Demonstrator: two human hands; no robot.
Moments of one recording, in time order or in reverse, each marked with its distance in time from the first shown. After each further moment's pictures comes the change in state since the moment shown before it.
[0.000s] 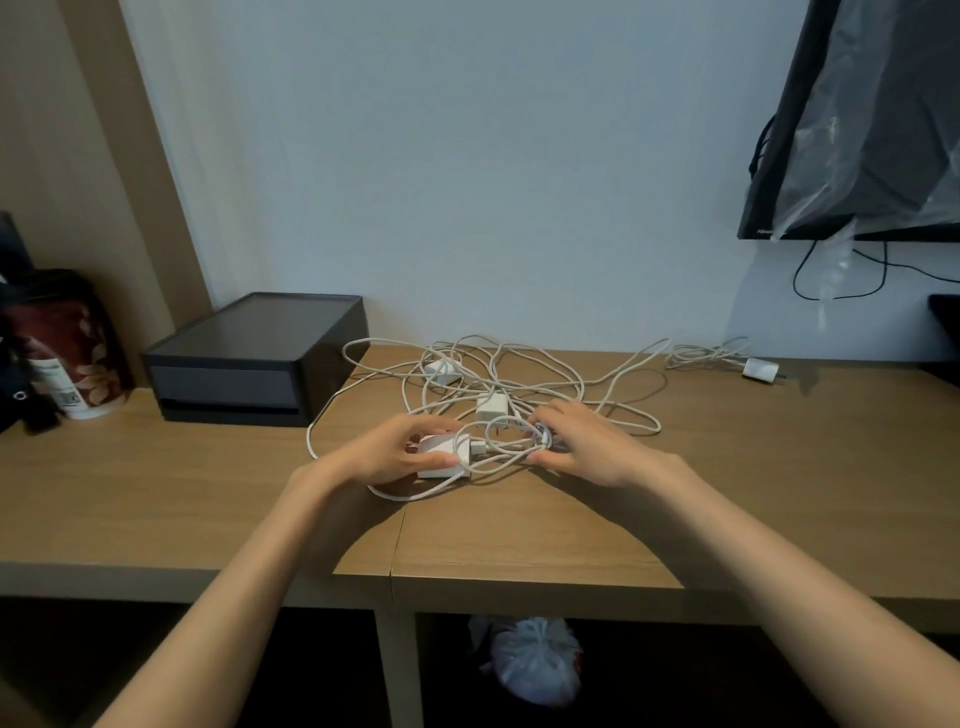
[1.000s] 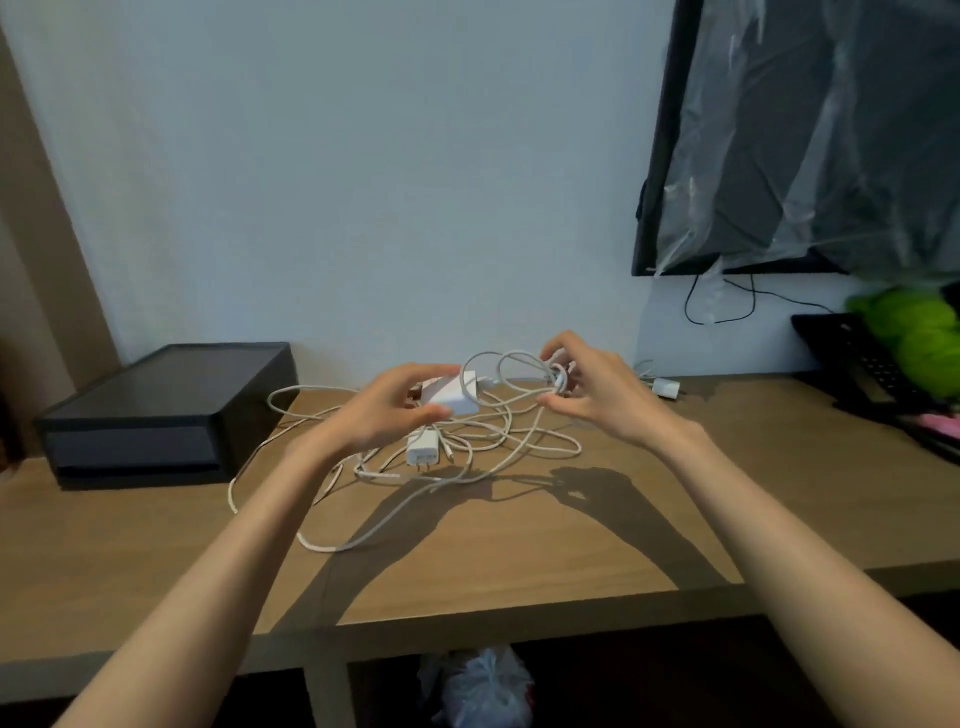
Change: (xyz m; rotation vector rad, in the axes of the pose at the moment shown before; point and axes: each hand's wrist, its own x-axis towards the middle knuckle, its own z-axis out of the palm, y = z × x) left_hand 0.039 0.086 -0.027 -0.112 0.217 0.237; right_hand -0.054 0.023 -0.096 0.181 0.436 0.106
